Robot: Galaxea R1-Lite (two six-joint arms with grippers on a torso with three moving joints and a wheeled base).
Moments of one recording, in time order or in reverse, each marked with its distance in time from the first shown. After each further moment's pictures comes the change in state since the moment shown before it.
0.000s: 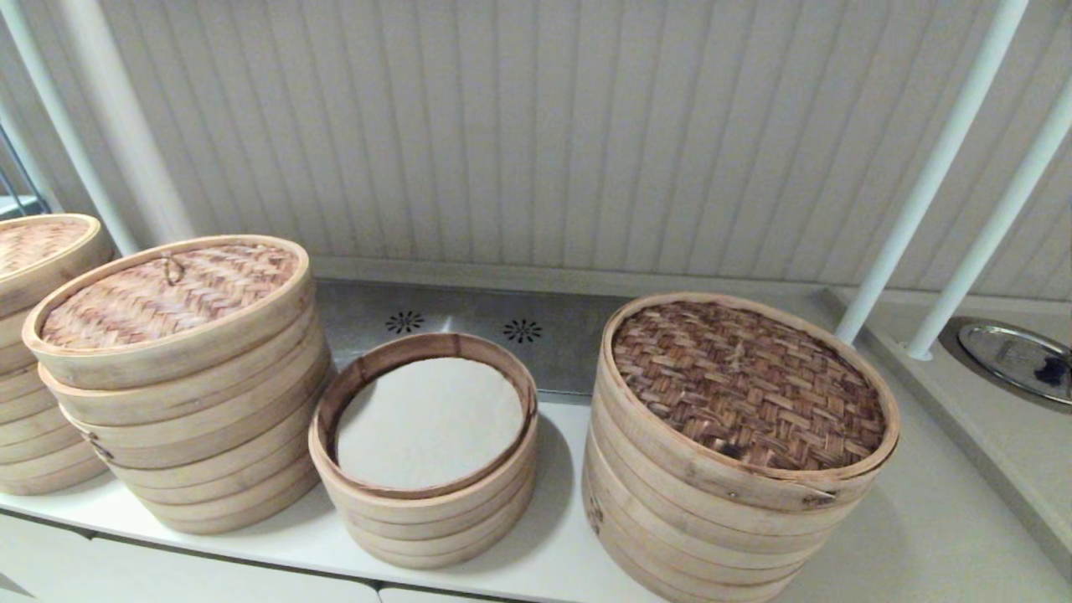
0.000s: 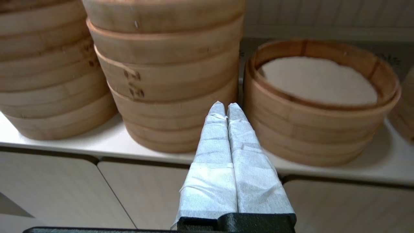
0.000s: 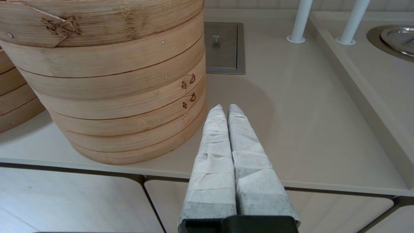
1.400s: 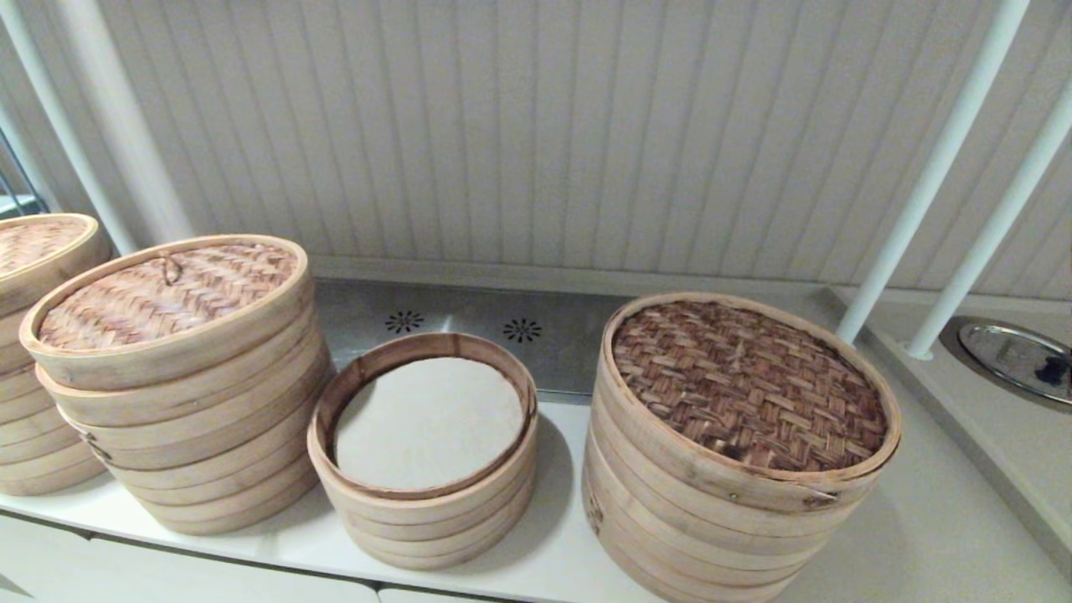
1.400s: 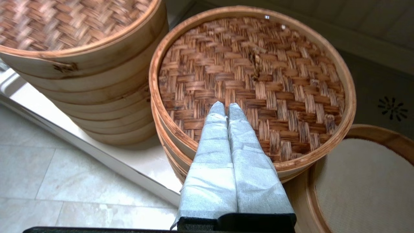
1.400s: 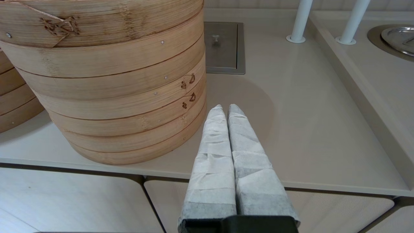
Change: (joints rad) left arm 0.213 1.090 -1.020 0.266 0.093 -0.100; right arm 0.000 0.000 0.000 0.000 0.000 0.000
